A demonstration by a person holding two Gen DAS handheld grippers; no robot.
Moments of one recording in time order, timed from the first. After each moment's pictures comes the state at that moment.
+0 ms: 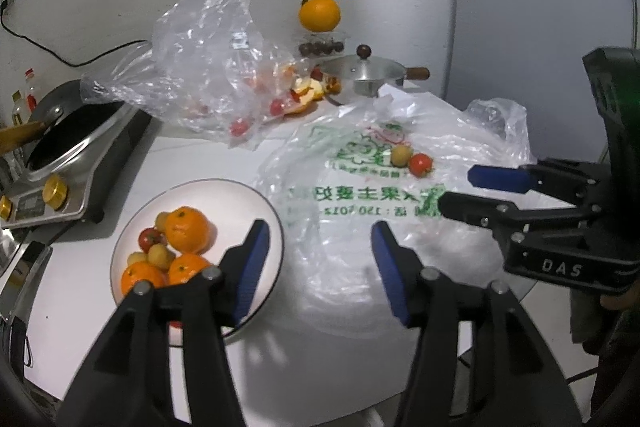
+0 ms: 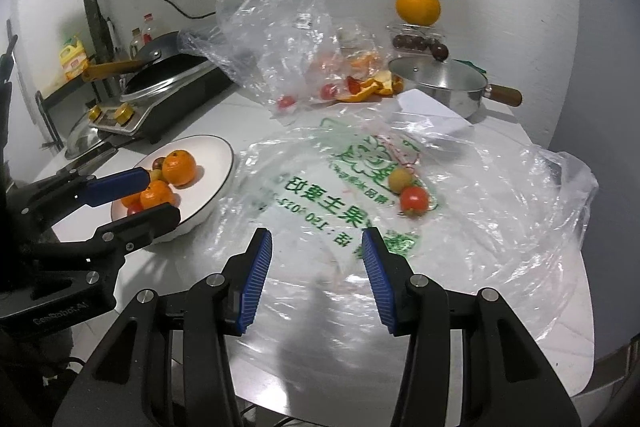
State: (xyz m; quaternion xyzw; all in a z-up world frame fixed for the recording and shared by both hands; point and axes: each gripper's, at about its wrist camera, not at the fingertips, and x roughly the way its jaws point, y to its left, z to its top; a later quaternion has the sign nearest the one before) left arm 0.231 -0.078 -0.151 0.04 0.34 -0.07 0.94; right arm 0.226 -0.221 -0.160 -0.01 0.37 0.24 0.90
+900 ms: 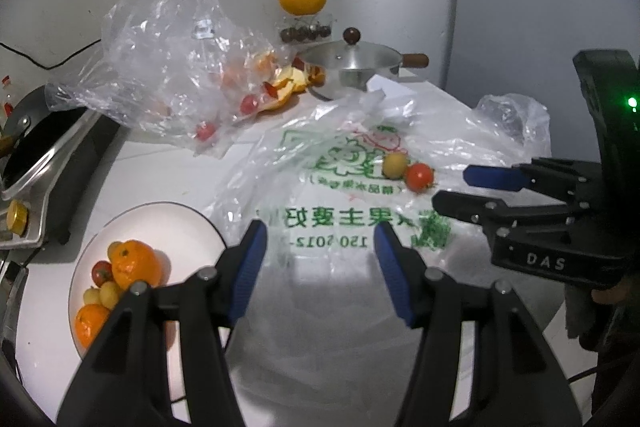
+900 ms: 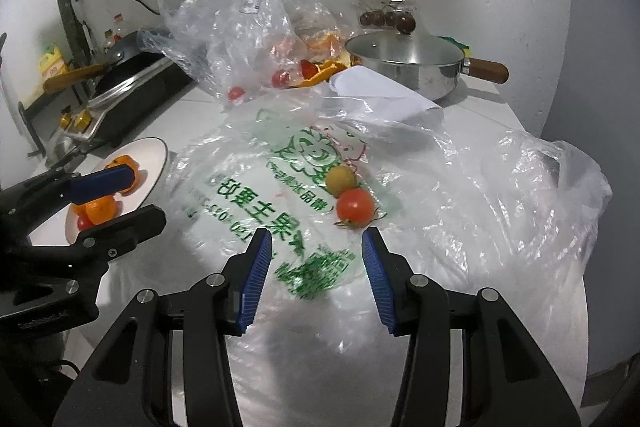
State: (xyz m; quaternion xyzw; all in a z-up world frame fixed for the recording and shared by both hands) left arm 0.292 -0.108 -0.171 0.05 0.37 -0.07 0.93; right arm 0.285 -0.255 -0.191 0.00 0.40 0.22 0.89
